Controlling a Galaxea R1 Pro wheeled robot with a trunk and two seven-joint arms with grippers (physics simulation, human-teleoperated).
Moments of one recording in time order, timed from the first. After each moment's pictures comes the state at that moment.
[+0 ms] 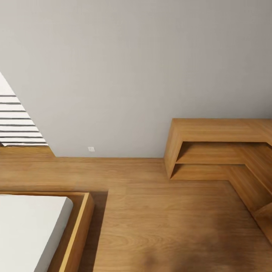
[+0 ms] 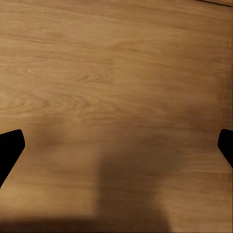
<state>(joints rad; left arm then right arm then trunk) -0.14 -0.05 0.61 -0.16 -0.21 -0.59 -0.14 -0.27 0.05 0.61 0.02 -0.39 -0.80 -0.31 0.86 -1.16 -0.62</state>
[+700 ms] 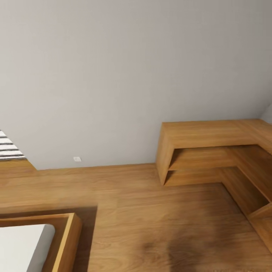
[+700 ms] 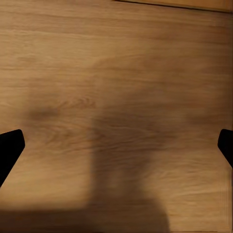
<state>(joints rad) -0.14 -0.04 0.61 -0.16 -0.21 -0.57 -0.15 -0.27 0.04 0.61 0.02 -0.39 -0.80 -0.31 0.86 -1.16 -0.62</state>
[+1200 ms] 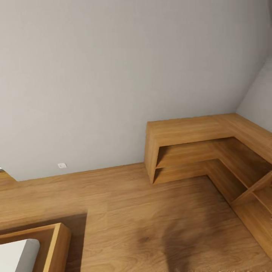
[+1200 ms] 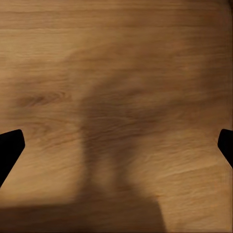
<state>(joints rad) -0.14 -0.04 0.62 -0.16 -0.20 -0.57 -0.14 -0.27 0.04 0.61 0.02 -0.39 -0.80 -0.32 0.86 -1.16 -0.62</state>
